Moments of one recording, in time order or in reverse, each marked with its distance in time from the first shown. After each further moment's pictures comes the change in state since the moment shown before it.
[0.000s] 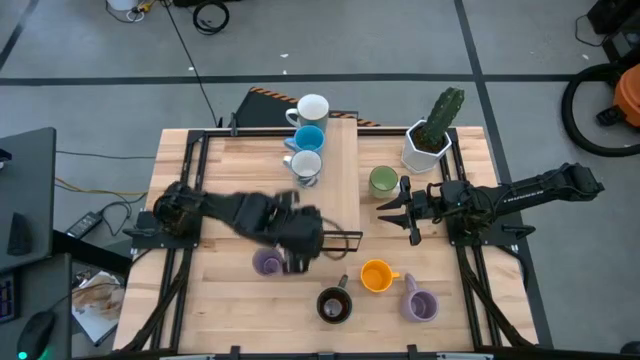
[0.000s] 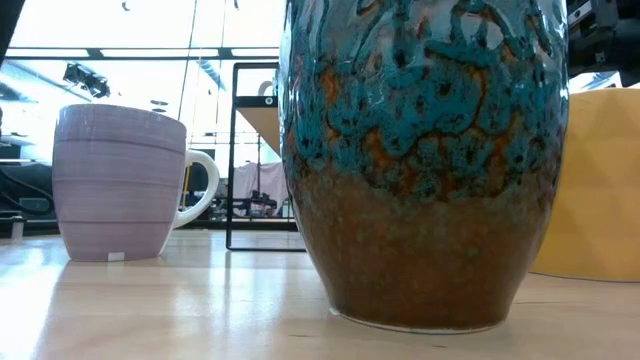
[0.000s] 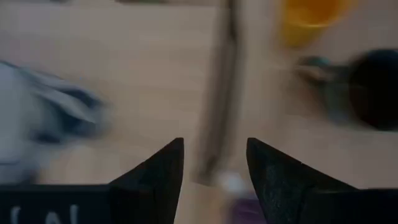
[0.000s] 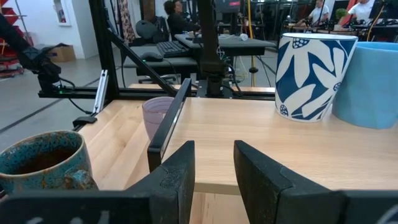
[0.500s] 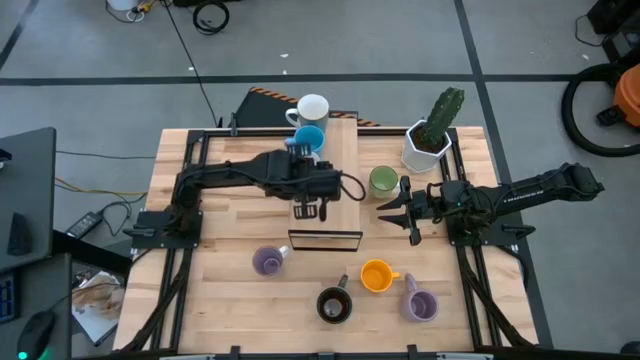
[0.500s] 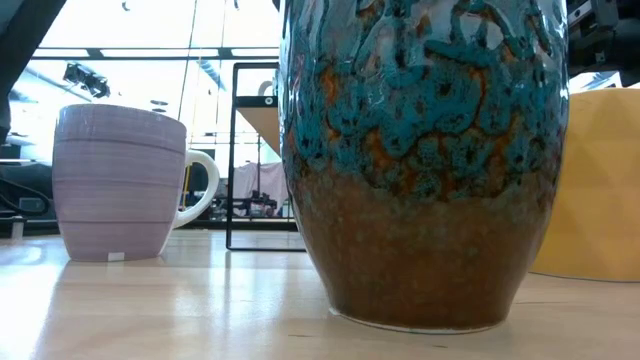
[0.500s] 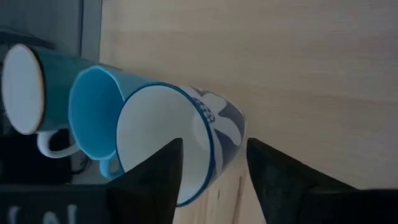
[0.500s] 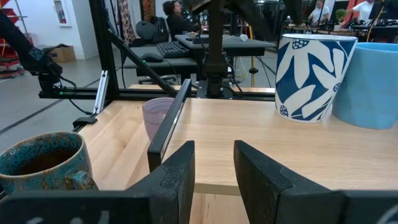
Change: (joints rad) left arm 0.277 0.060 0.000 -0.007 -0.204 0.344; right arm 0.000 0.000 0.000 0.002 0.000 0.000
